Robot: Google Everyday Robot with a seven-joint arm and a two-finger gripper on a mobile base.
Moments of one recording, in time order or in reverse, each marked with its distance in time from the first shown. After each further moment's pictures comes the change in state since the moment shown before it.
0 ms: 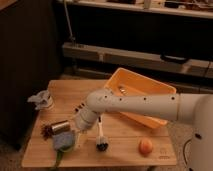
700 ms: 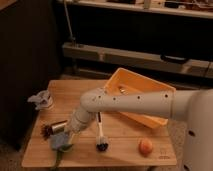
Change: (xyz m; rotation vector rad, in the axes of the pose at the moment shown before) arm -0.019 -0.002 0.013 -0.020 0.027 -0.045
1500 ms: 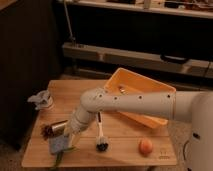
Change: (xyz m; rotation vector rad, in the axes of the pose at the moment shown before) arm -0.009 0.010 -0.006 -0.021 -0.018 -0.013
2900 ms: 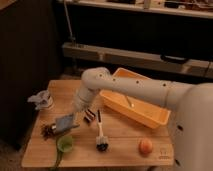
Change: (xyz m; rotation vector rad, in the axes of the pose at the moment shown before) arm 0.022 -0.068 -0.050 0.051 0.068 0.004
